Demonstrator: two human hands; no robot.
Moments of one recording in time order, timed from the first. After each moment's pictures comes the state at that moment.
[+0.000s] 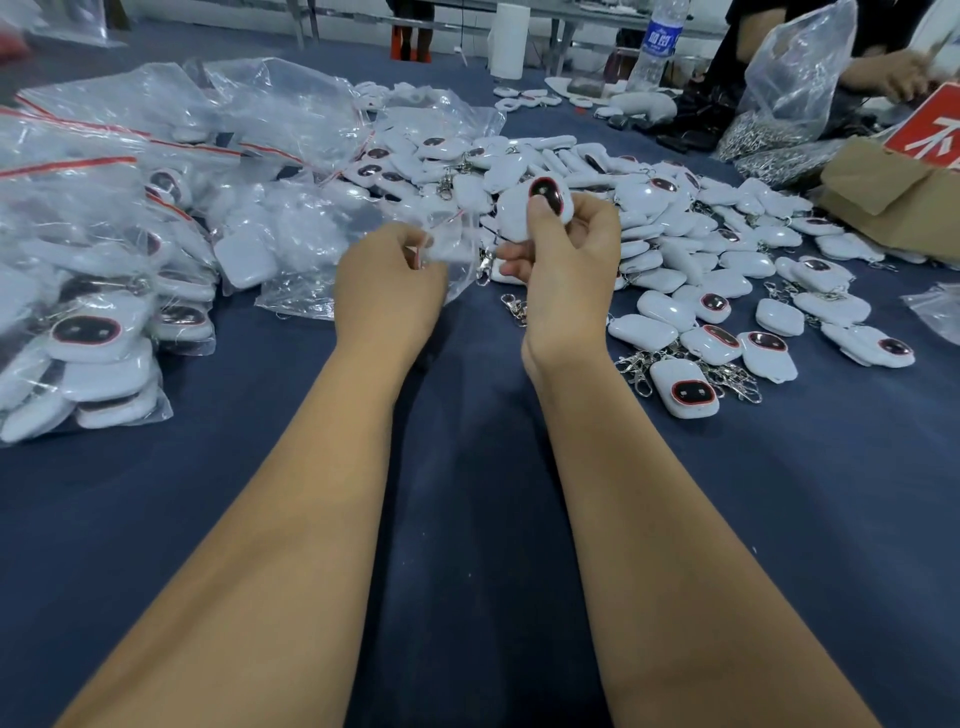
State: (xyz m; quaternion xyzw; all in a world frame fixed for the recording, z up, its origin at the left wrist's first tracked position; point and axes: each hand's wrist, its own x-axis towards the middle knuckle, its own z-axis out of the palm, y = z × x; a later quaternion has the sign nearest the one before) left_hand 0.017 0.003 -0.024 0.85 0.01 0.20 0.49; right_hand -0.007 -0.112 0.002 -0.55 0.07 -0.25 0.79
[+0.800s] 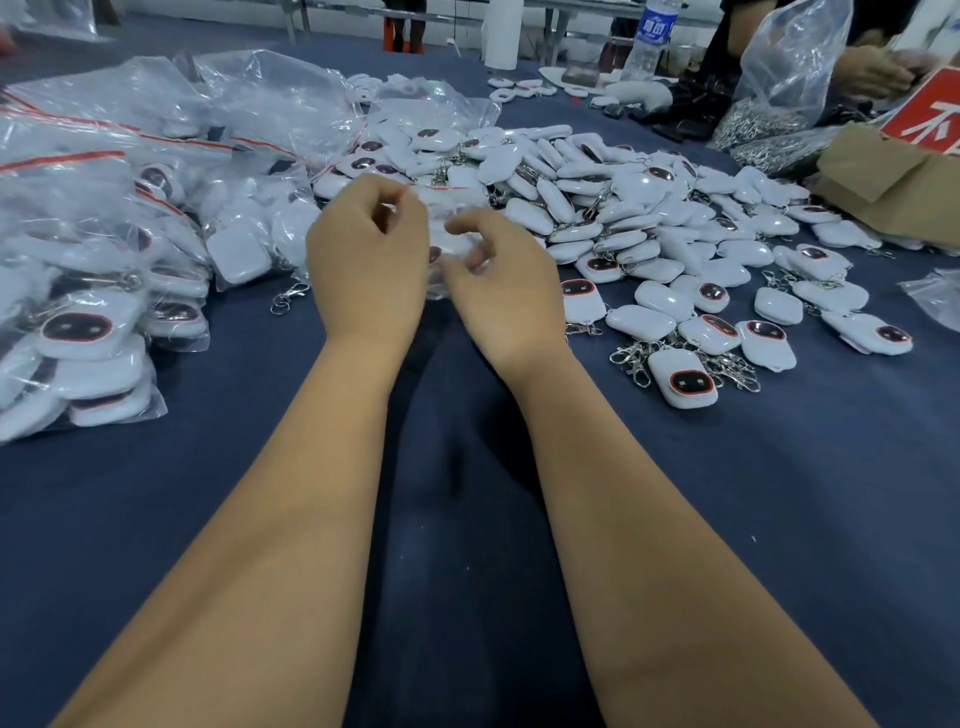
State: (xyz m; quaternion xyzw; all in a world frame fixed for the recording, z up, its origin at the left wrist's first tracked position) left_hand 0.008 0.000 -0.008 0.75 0.00 0.32 0.58; right_hand -0.011 -0.100 -0.015 -0.86 -0.03 -0.20 0.46
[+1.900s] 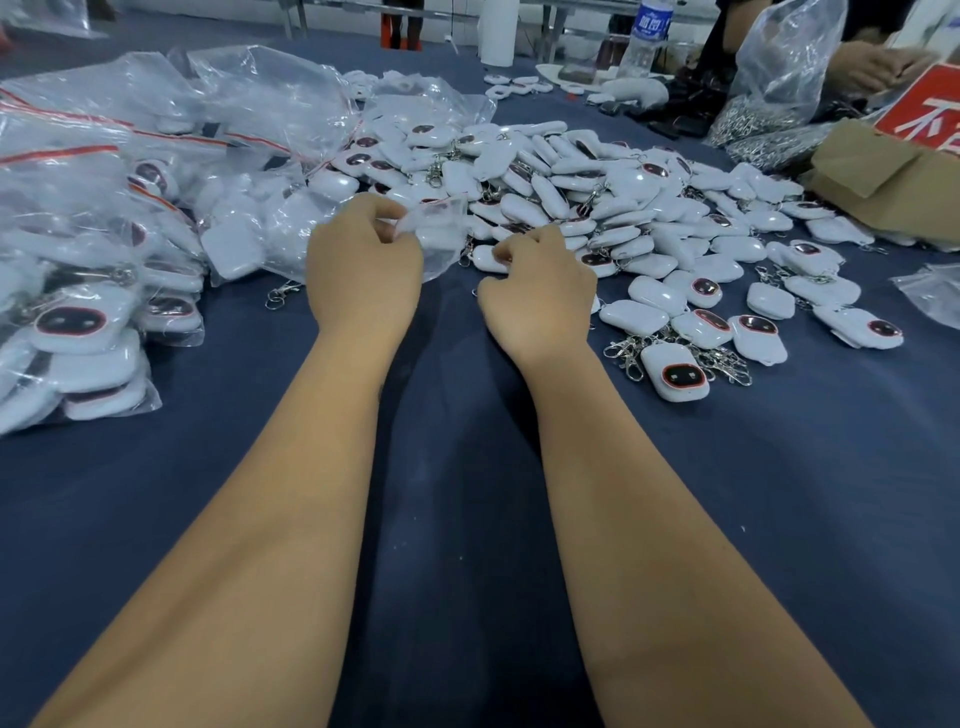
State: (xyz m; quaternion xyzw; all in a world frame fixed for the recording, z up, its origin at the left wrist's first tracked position) left_hand 0.010 0.005 -0.016 0.83 0.06 0.23 0.50; right_hand -0.004 -0.123 -0.019 -0.96 0.07 -0.17 0.19
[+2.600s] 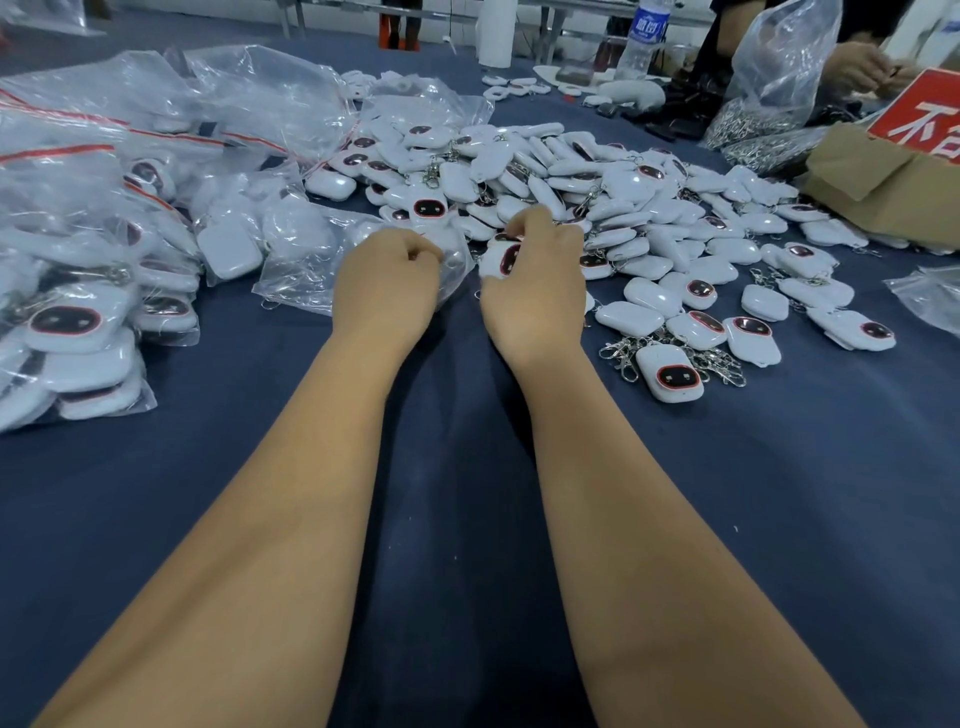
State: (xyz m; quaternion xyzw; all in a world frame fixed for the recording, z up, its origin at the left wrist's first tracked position) left_hand 0.012 -0.003 -0.023 0.87 -0.01 0.14 0.47; right_hand -0.003 -0.123 -0.021 -0.91 0.07 -0.22 0.34
